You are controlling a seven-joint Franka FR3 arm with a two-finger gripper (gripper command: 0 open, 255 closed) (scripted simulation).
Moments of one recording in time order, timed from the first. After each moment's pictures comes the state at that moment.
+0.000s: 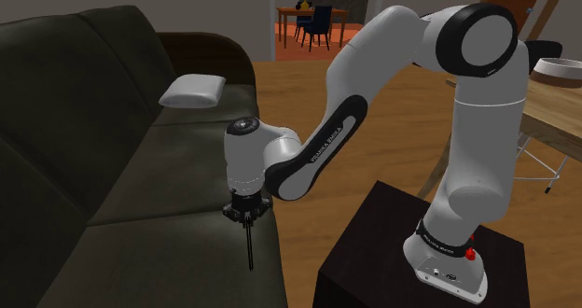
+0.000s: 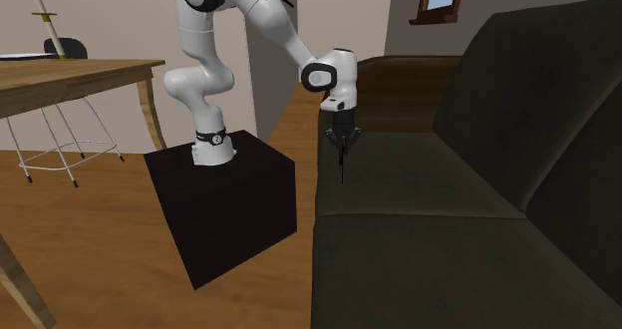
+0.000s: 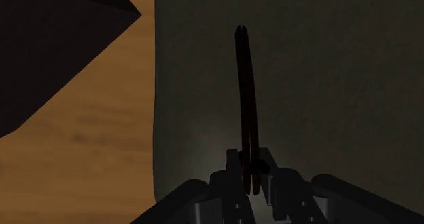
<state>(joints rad) 0.04 0.28 0.56 -2.22 -0.34 2.50 1.48</state>
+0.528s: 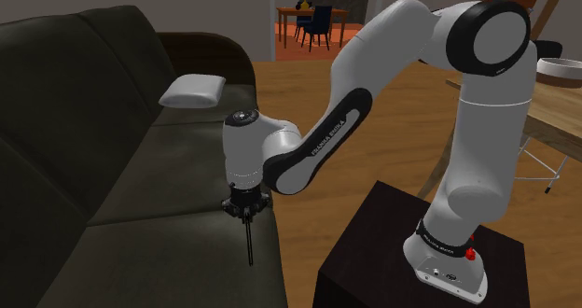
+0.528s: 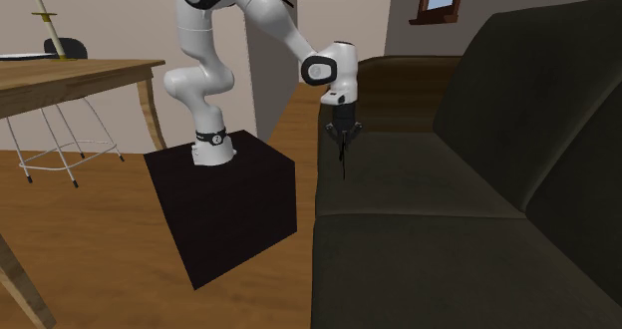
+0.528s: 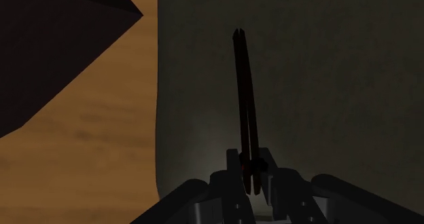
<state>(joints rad) 0.02 0.24 0.58 -2.21 -0.30 2.46 1.45</state>
